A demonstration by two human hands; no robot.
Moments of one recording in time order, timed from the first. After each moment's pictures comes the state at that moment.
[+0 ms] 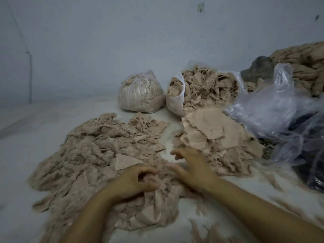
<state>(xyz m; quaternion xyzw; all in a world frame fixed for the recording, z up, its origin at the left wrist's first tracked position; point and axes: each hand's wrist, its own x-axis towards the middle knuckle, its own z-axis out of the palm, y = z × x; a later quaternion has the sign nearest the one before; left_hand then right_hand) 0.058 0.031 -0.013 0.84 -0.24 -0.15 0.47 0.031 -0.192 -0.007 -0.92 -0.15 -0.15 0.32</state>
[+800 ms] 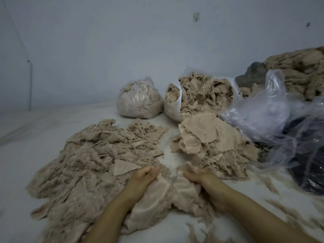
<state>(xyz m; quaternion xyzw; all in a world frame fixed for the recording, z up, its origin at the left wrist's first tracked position) 0.051 -0.003 -0.023 0.75 -0.18 -0.08 0.63 0.000 -0.208 -0.014 -0.64 0.07 0.10 0.76</state>
